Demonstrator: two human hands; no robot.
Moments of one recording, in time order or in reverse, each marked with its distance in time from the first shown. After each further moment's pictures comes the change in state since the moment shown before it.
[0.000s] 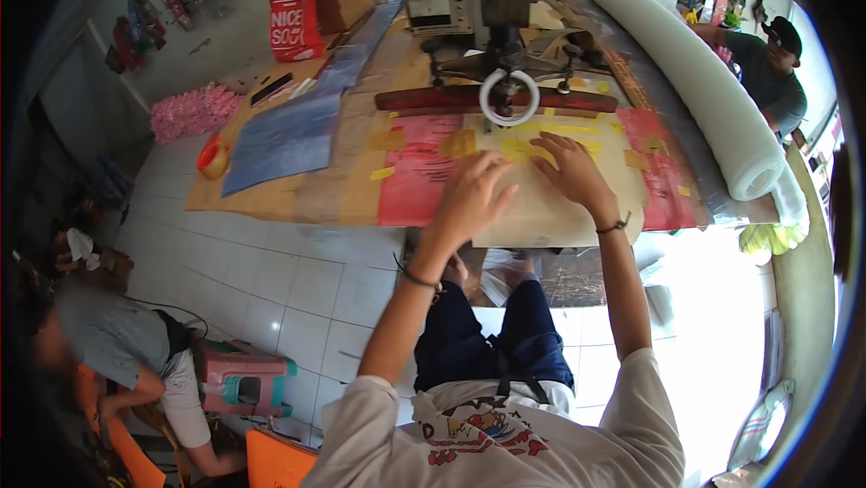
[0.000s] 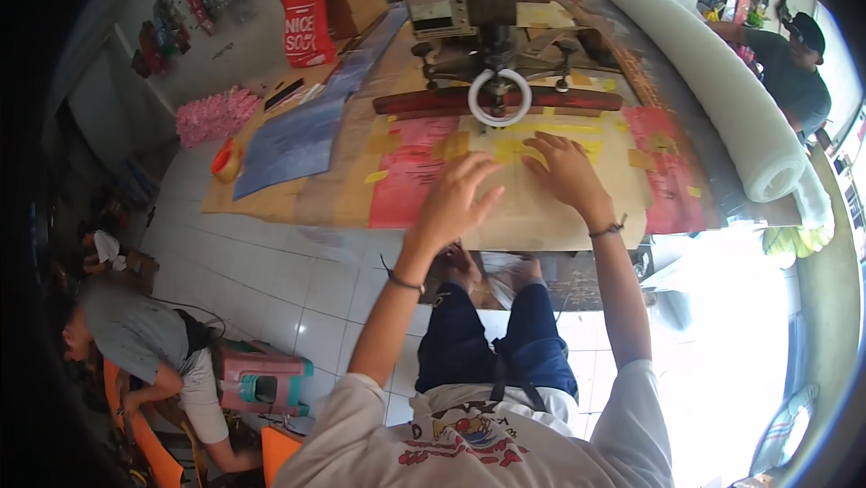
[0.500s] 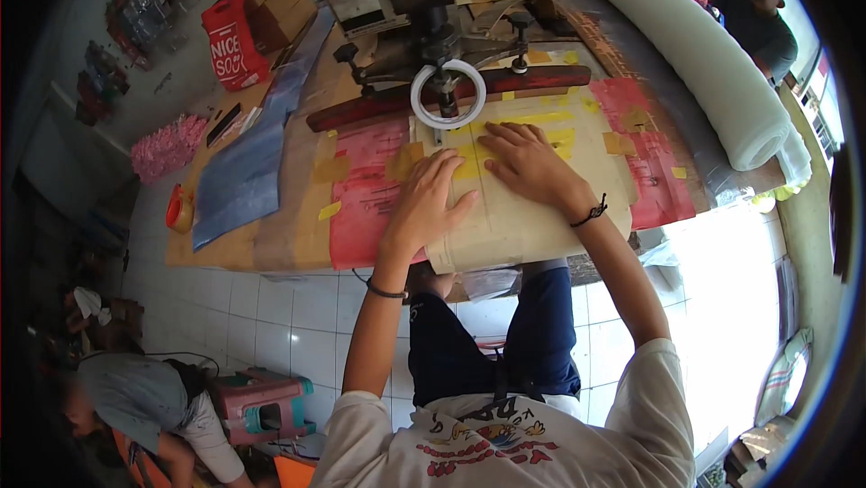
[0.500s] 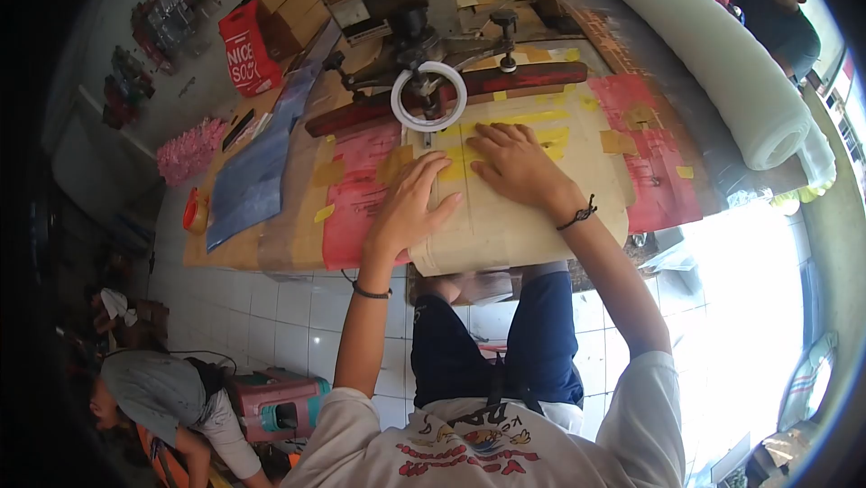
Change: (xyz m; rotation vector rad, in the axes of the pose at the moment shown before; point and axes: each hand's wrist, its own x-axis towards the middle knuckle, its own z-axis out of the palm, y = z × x) left_hand 0.029 -0.032 0.023 0.042 -0.231 -0.101; right_hand 0.015 0.024 0.016 0.007 -0.042 -0.141
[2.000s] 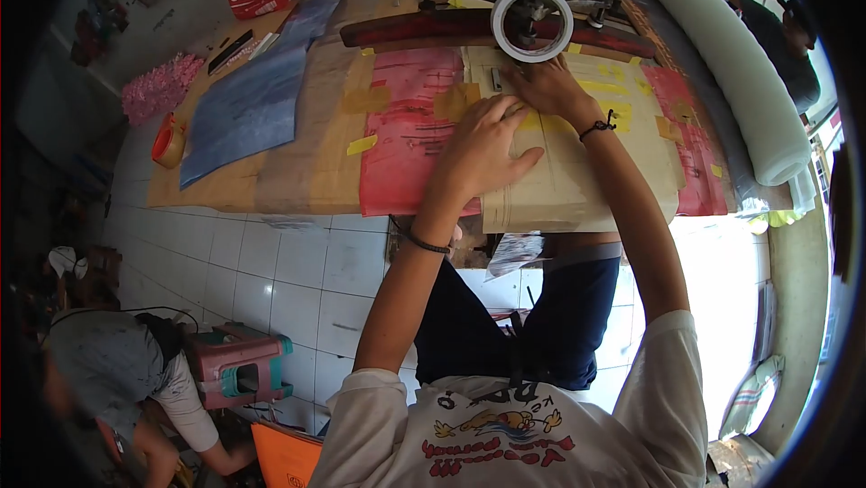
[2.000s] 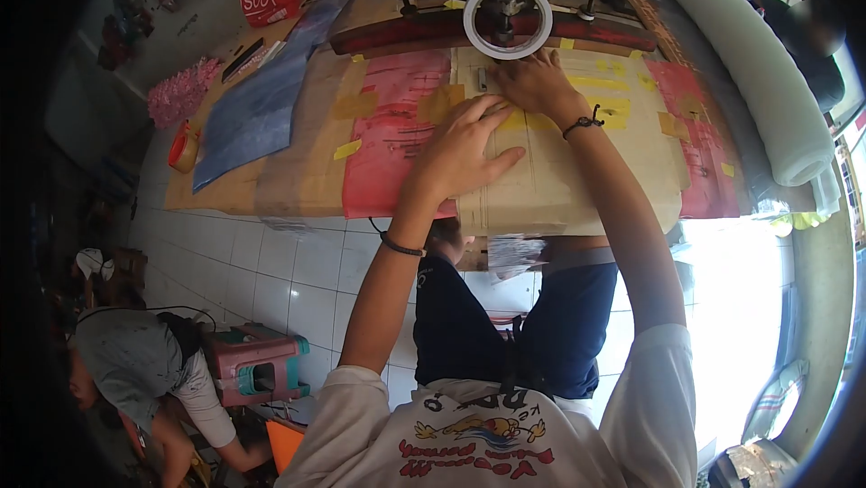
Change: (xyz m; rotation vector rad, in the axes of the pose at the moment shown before) left_hand -0.004 -0.008 0.000 -0.072 -0.006 -0.011; right_hand 0.098 0.025 0.056 -0.274 -0.135 0.127
